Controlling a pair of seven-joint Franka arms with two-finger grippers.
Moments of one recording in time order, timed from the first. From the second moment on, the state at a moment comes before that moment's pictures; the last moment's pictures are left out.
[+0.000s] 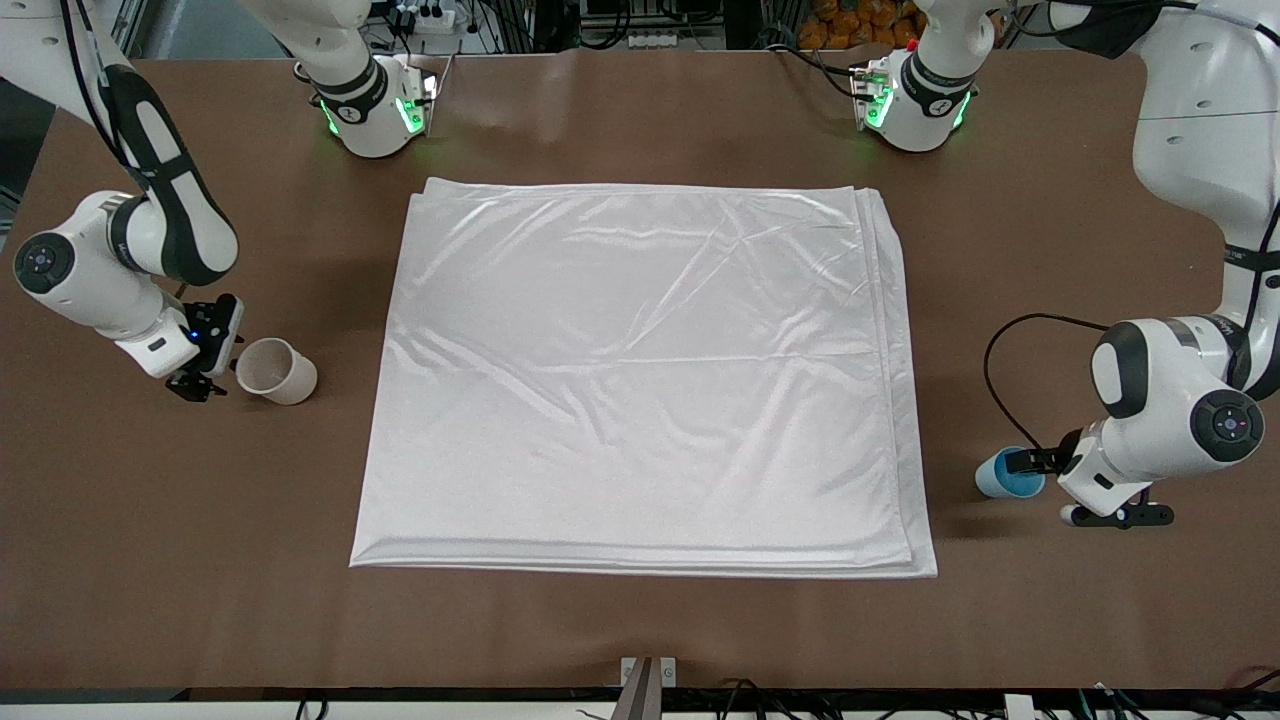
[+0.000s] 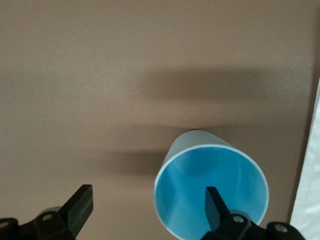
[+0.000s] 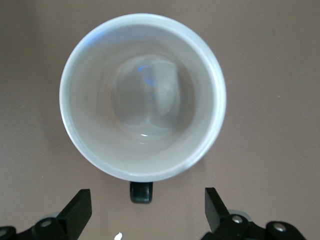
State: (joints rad) left arm 0.12 0.71 -0.06 -1.53 0.11 2.20 0.00; right arm -0.35 0.30 0.06 -2.29 -0.08 2.62 -1.71
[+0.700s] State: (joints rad) left arm 0.11 0.72 -0.06 -1.53 0.08 2.20 0.00; right arm -0.35 0.32 0.06 -2.35 -0.08 2.74 -1.72
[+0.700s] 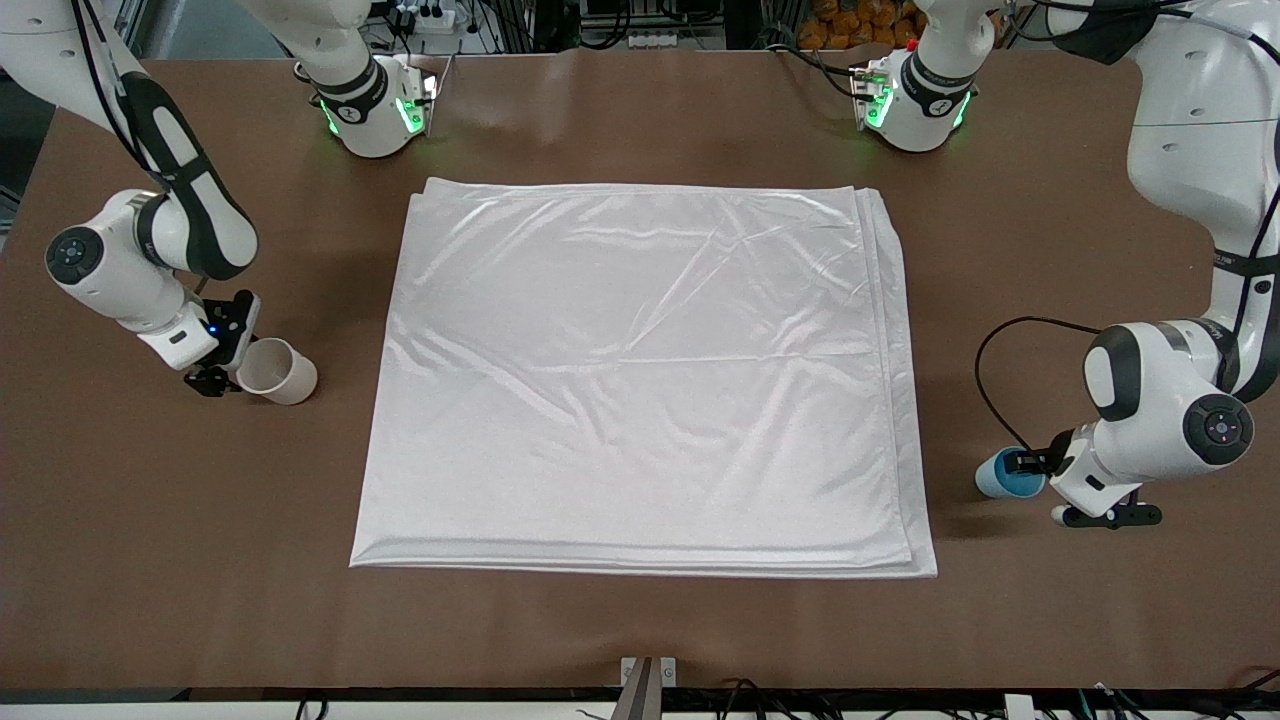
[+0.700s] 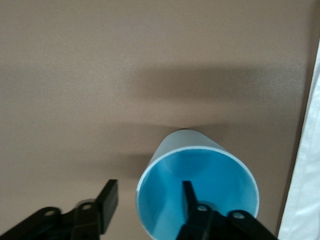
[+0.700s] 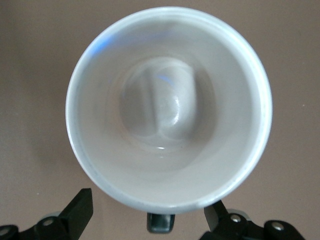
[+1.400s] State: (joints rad) left arm 0.11 0.72 -0.06 -1.51 0.08 2.20 0.11; right arm -0.36 0.34 0.06 -2.35 -0.08 2.77 -1.74
